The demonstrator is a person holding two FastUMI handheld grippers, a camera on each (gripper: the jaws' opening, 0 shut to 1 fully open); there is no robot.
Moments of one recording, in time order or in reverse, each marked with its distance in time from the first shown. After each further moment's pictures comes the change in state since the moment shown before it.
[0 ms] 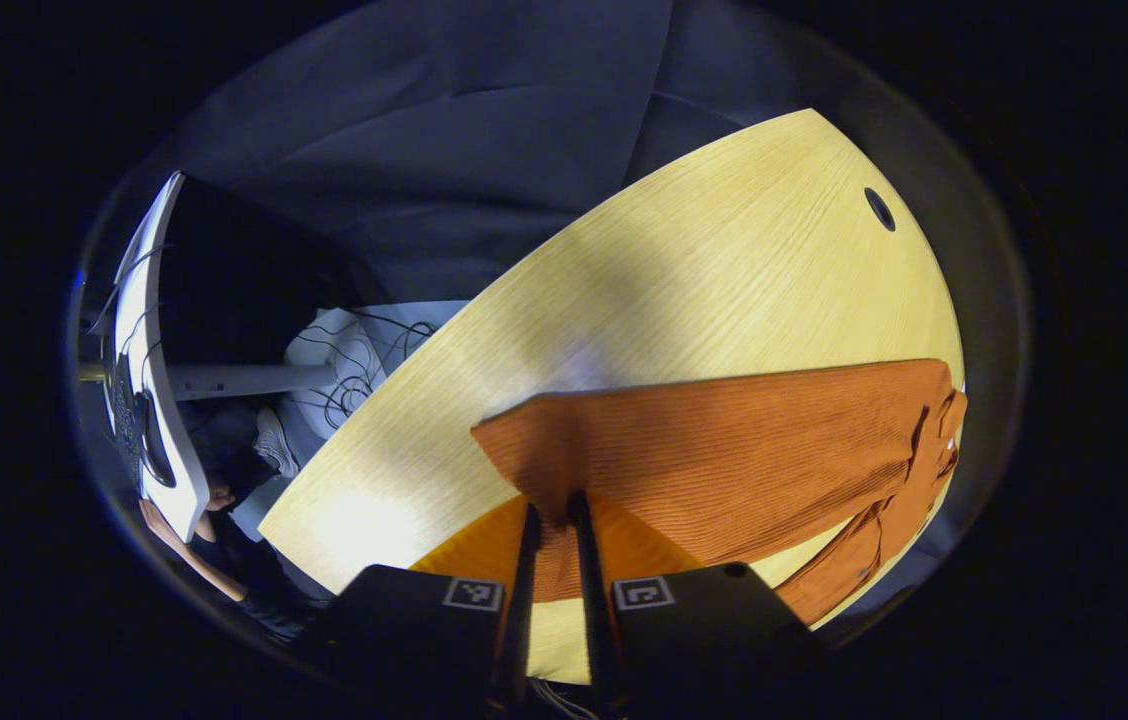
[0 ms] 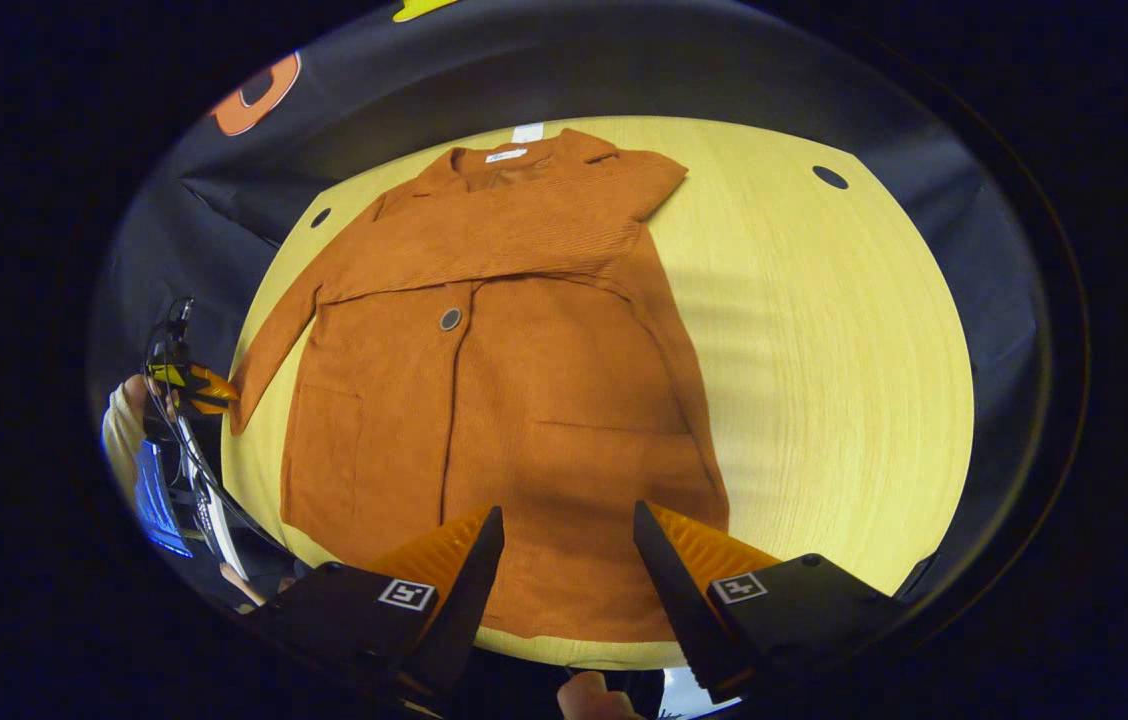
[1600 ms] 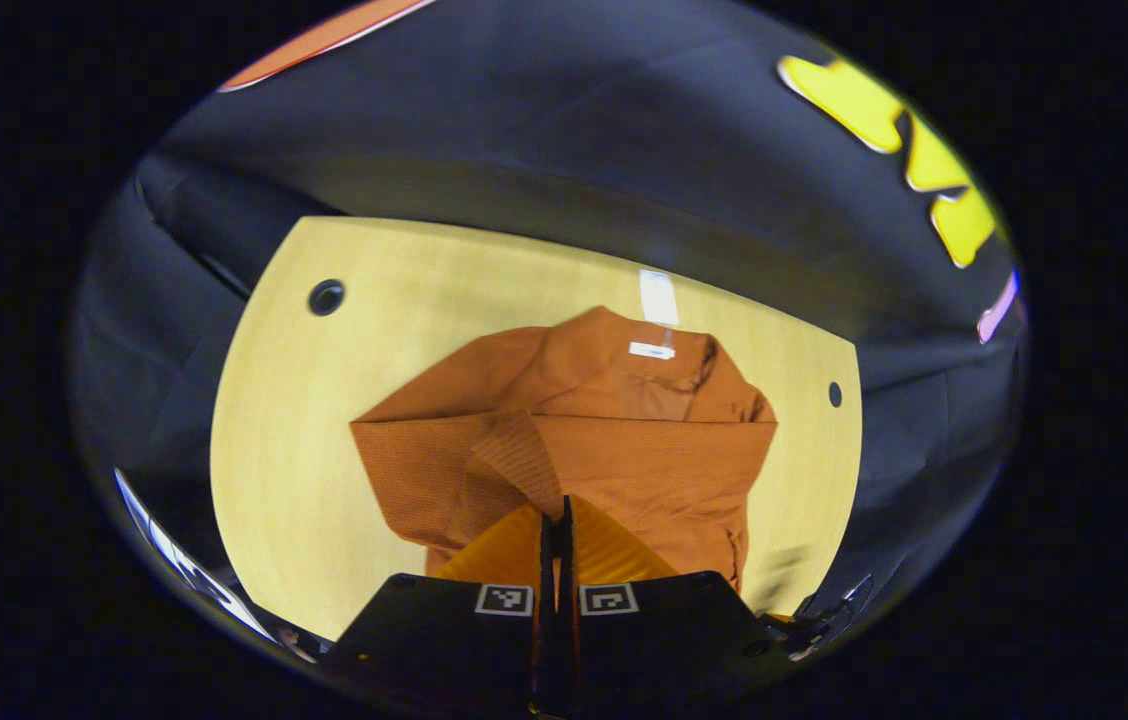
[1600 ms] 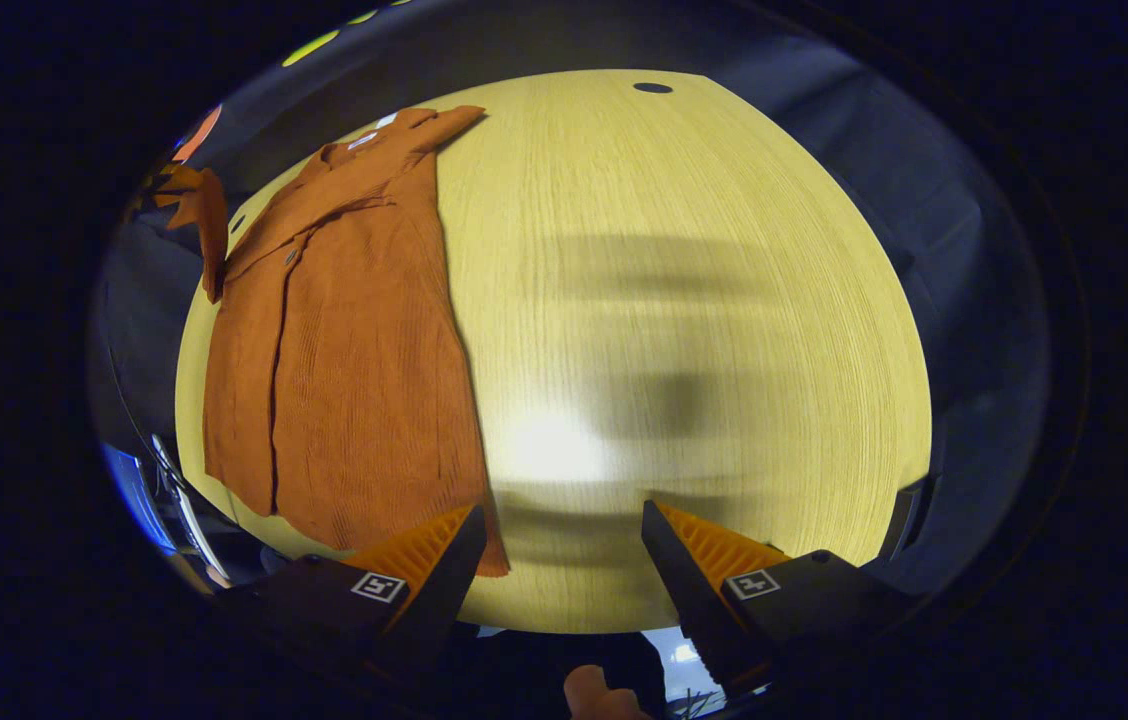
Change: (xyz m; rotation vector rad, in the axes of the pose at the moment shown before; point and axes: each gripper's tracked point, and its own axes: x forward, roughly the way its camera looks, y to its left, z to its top) left arm -0.159 -0.484 -0.082 0.722 -0.164 -0.227; right arm -0.012 -0.162 -0.120 0.163 0.054 -0.097
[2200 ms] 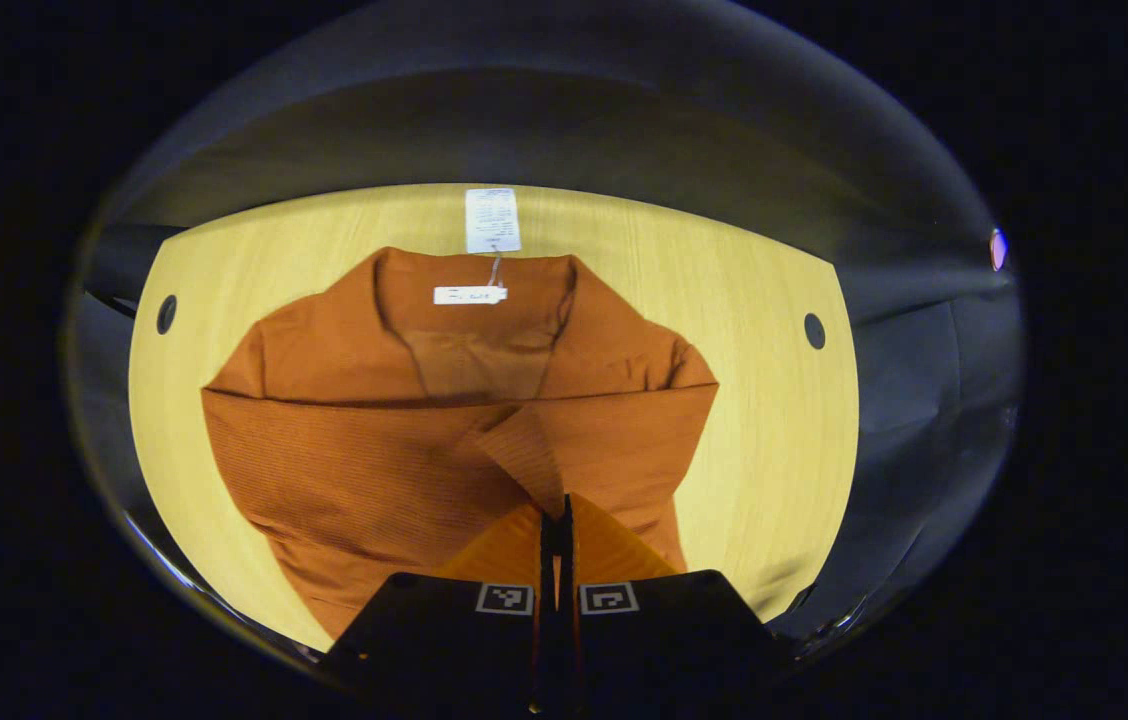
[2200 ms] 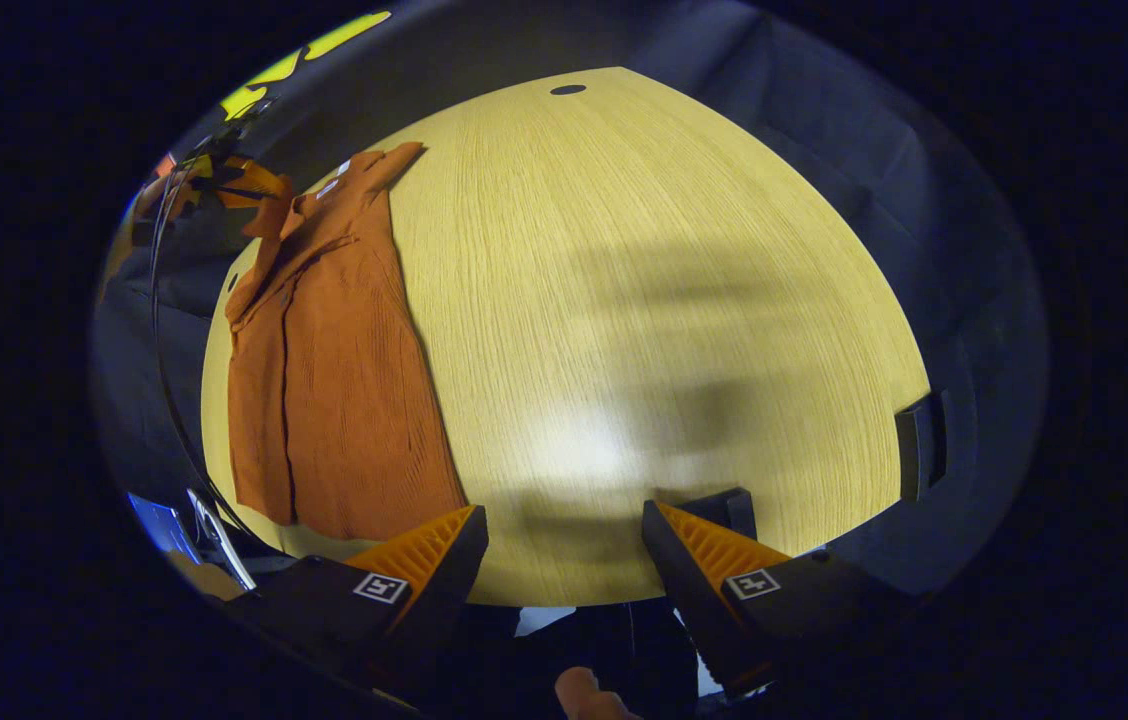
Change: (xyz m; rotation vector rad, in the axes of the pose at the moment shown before) left arm 0.114 -0.151 0.004 0.097 0.131 -0.046; right arm -0.019 -0.030 -0.023 0.152 -0.064 0.046
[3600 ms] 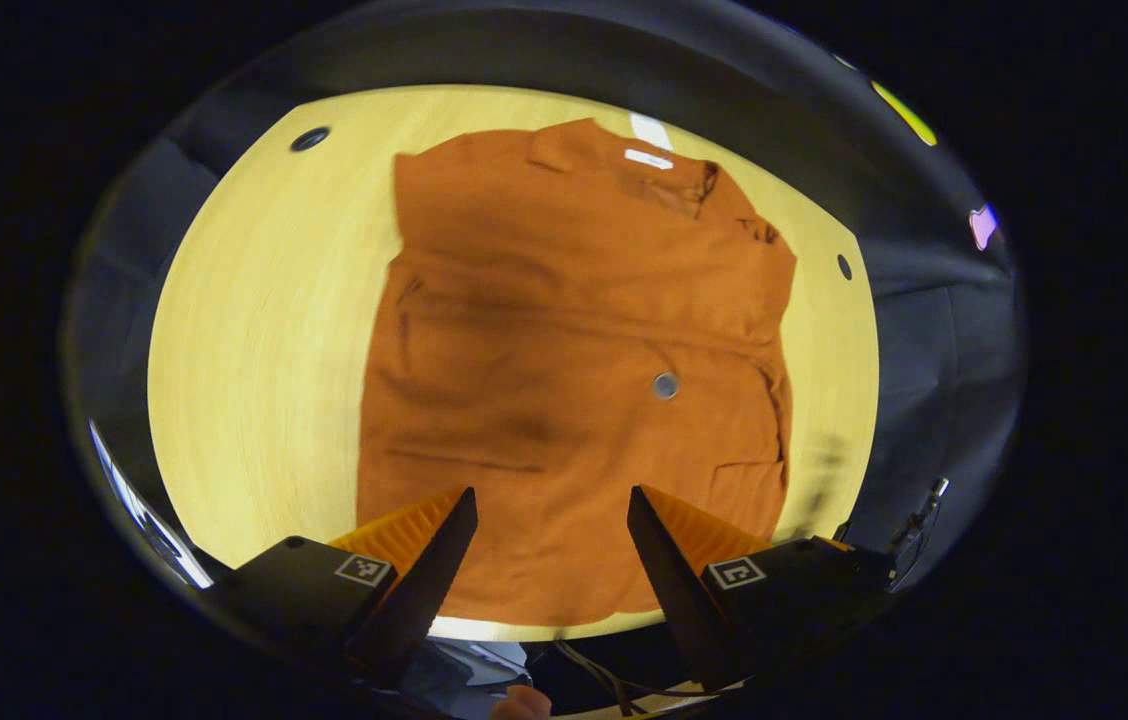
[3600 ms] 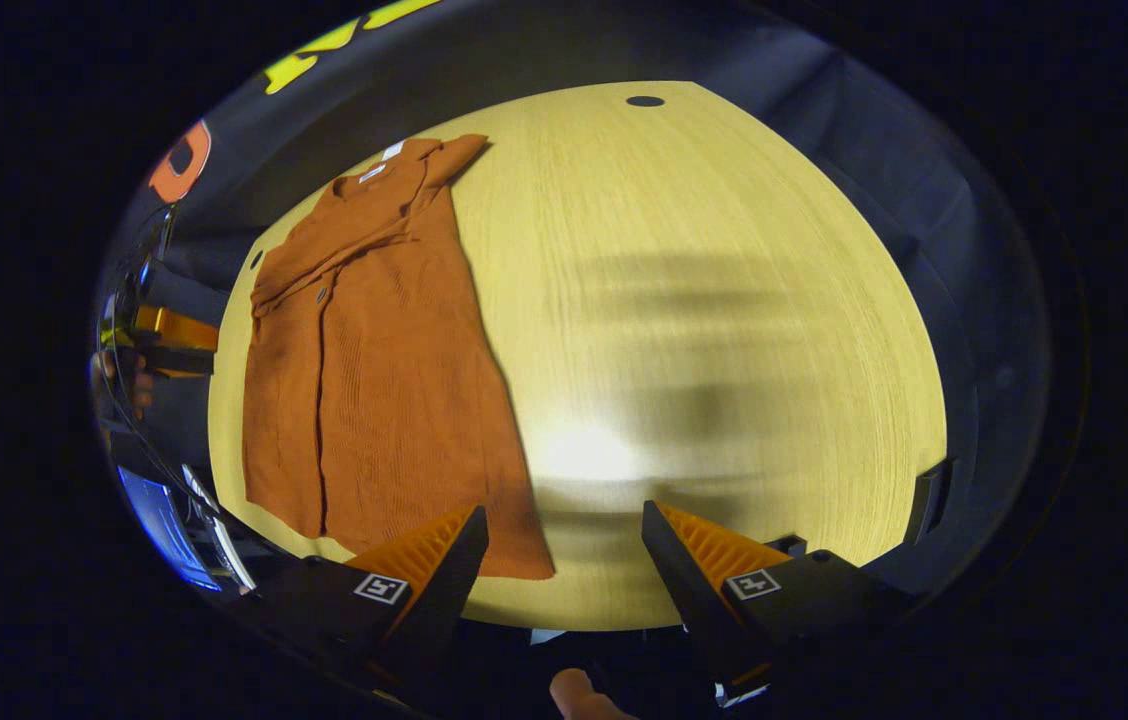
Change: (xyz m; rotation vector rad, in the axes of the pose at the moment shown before) left arm -0.078 0.177 -0.222 -0.175 0.053 -0.006; right arm 0.011 0.069 0.023 -0.138 0.019 0.018
